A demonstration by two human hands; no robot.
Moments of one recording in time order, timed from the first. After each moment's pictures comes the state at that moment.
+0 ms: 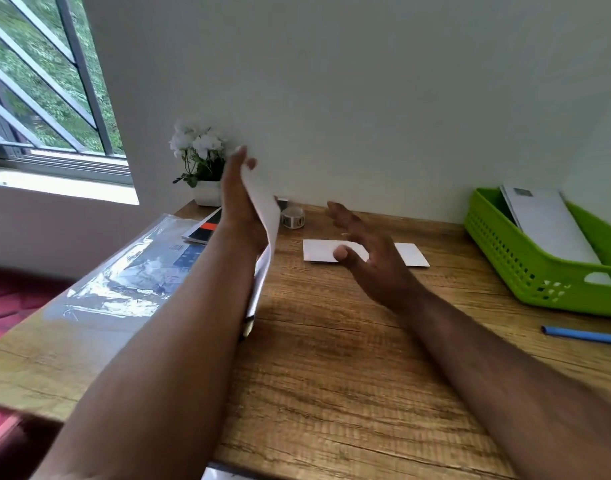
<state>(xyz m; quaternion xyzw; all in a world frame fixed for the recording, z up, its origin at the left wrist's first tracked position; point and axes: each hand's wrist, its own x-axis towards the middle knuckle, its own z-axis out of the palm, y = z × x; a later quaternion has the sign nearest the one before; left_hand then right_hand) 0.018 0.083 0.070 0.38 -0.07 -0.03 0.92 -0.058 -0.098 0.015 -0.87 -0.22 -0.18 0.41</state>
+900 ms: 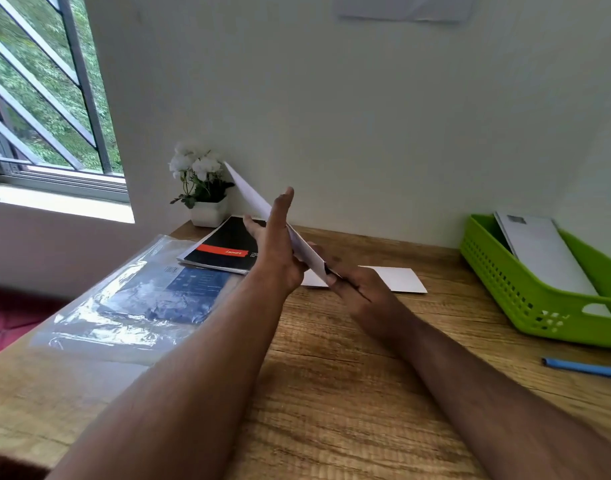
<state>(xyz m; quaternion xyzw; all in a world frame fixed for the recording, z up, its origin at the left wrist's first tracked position) 0.026 0.040 0.041 0.39 0.07 -0.05 0.92 -0.057 -0.092 0.012 -0.85 -0.26 -0.15 0.44</state>
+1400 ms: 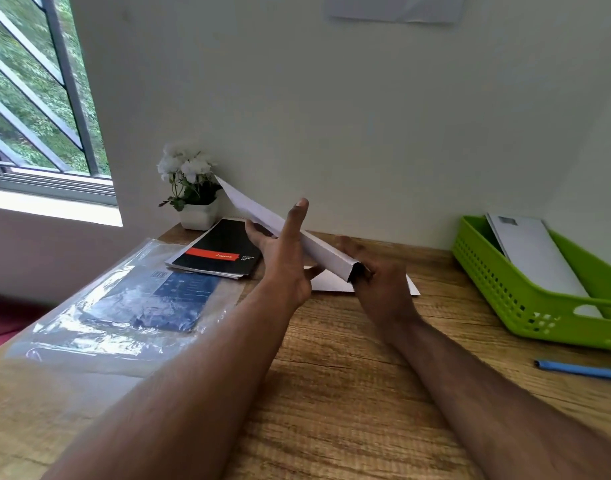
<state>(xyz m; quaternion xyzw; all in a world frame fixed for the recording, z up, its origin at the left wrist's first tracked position) 0.014 0.016 0.033 0.40 0.05 -0.03 0.91 -0.035 -0.115 0.003 -0.86 -0.14 -0.37 0.33</state>
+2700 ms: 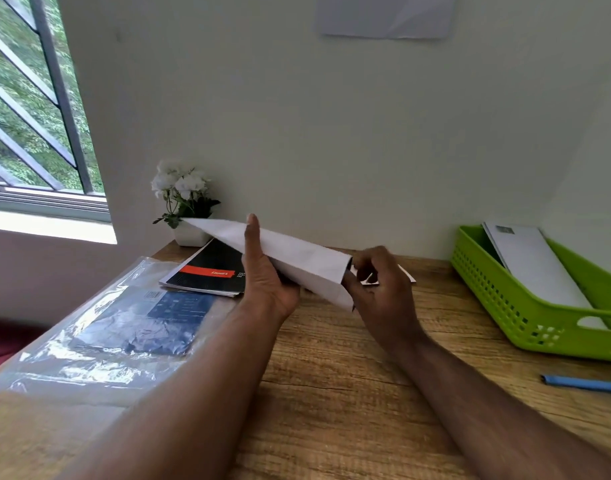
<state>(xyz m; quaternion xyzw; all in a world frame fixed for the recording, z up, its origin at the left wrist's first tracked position) 0.036 0.031 0.023 0.26 0.01 -0.07 0.96 -0.032 -0.113 0.007 -0.80 -0.14 -0.44 0.38</state>
